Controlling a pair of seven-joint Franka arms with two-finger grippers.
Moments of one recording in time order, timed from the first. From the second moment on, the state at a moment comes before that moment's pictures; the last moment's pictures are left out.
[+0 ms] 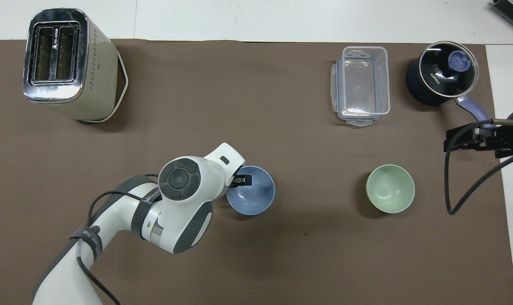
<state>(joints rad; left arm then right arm) -0.51 0.14 -0.01 -2.02 -0.16 2.25 -0.49 -0.04 -0.03 0.06 -1.58 -0.02 1.52 0.16</state>
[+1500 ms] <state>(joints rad) 0.01 0.03 -0.01 -1.74 -0.04 1.82 0.10 -0.14 -0.06 0.06 -2.27 -0.02 2.14 -0.05</state>
